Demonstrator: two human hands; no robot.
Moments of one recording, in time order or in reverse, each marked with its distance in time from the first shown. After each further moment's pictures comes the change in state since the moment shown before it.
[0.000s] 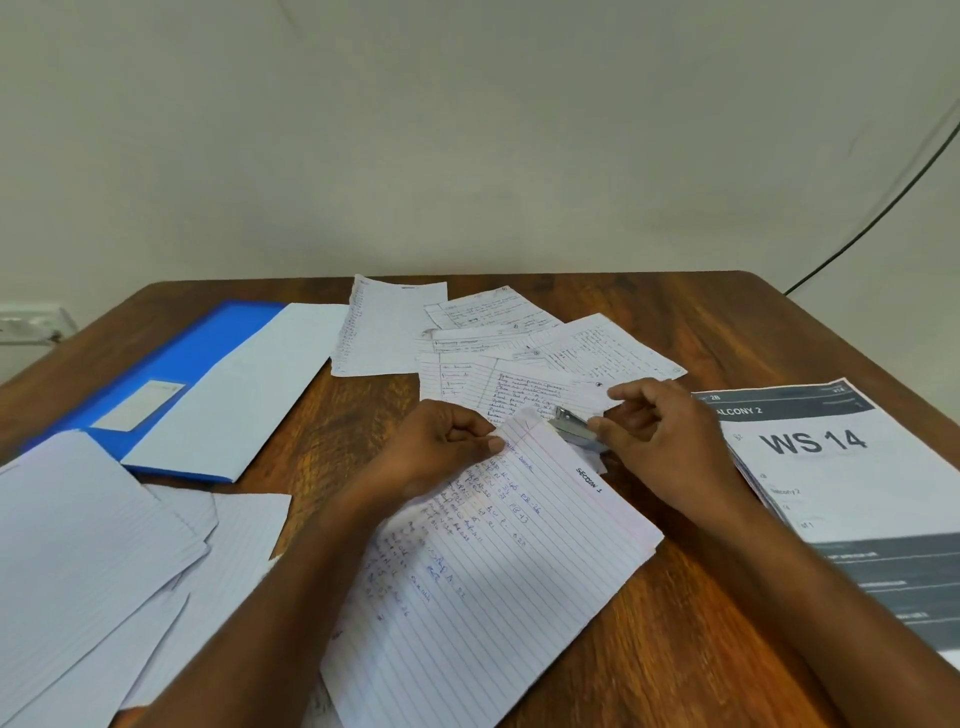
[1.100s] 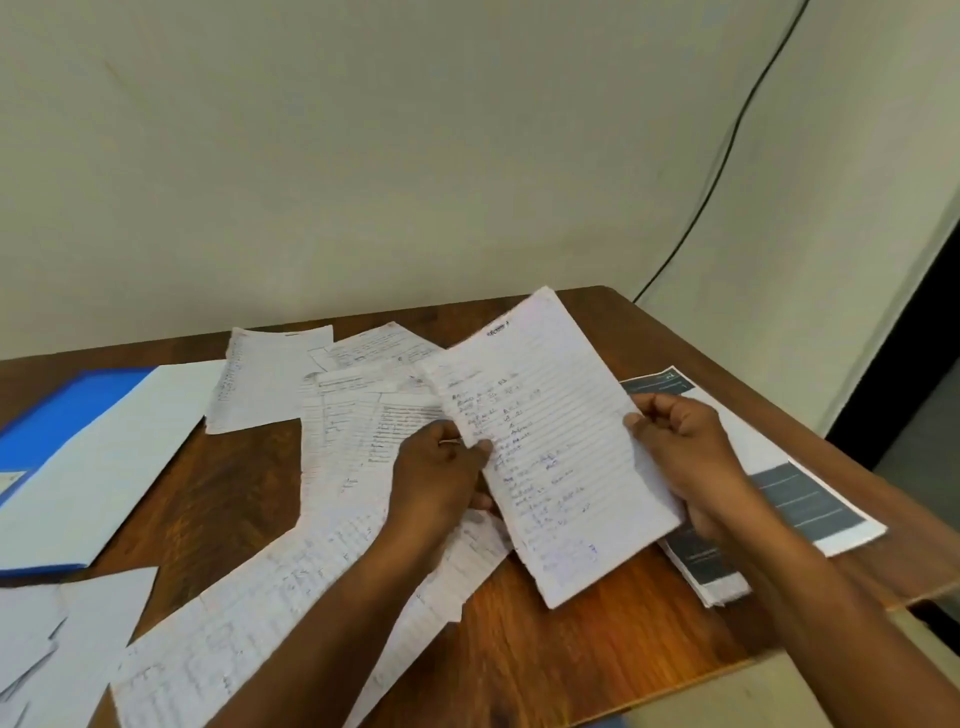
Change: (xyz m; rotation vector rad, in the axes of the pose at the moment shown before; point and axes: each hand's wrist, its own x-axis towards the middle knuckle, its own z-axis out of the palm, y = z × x) left_hand -0.006 0.070 0.132 -0.273 0.259 -0.080; right_hand -0.050 0.026 -0.119 0.506 0.117 0.415
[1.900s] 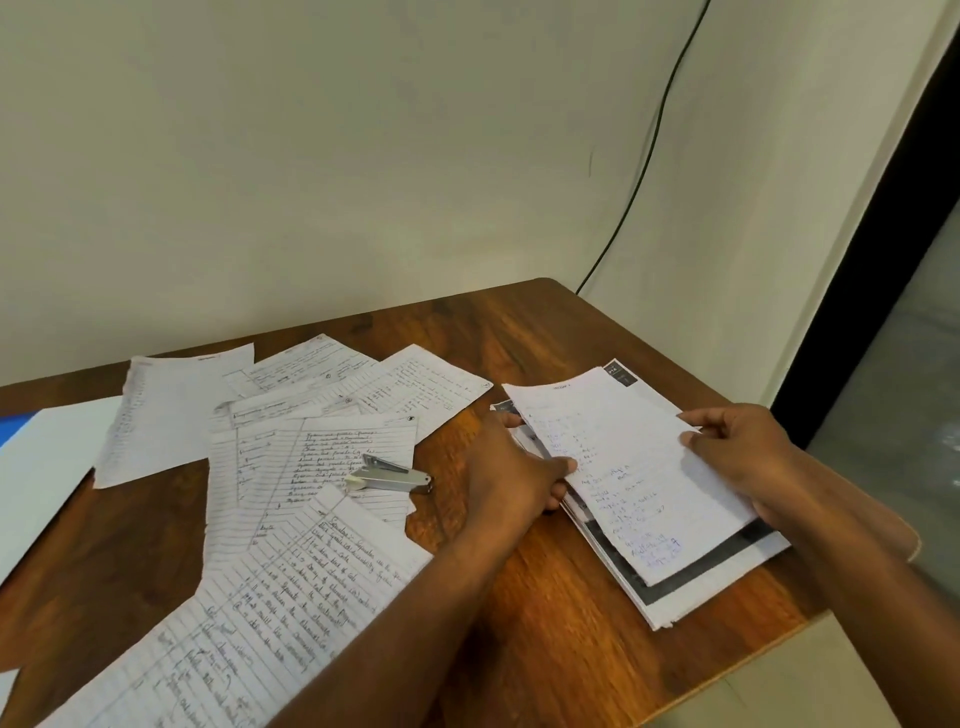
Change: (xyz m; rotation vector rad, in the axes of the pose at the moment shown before) left_hand 0.037 -0.011 0.139 0.239 -0.186 -0.009; right_hand 0.070 0.066 -0.123 -0.374 0.255 0.098
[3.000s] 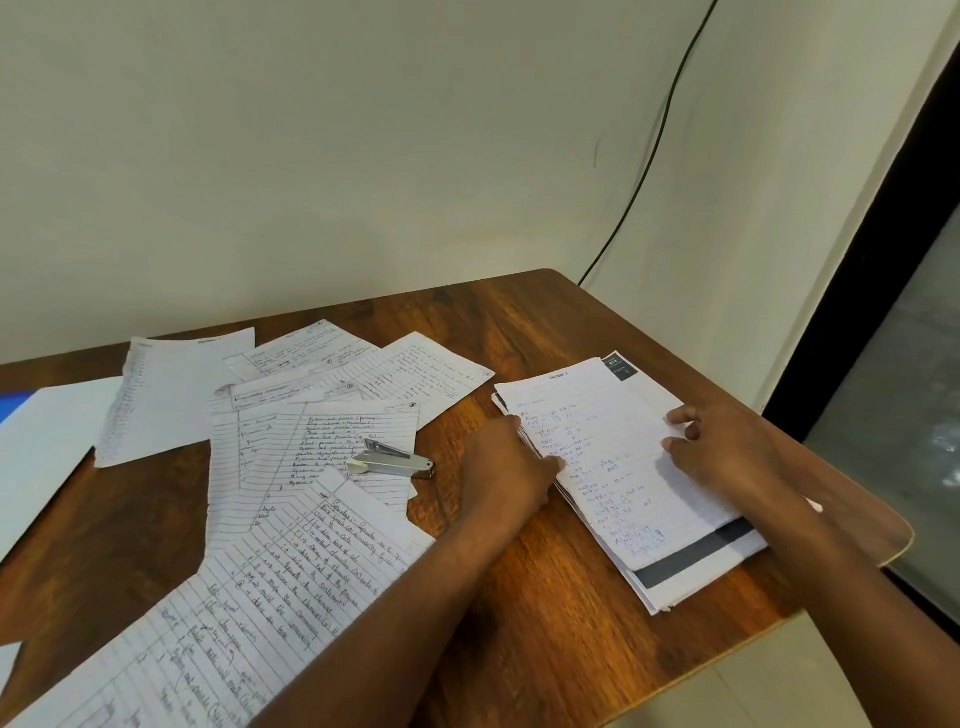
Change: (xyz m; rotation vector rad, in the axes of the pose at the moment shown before) left_hand -0.003 -0.012 -0.005 0.246 0.021 0.147; right_hand 0.001 0.003 0.015 -0.471 0.032 -0.107
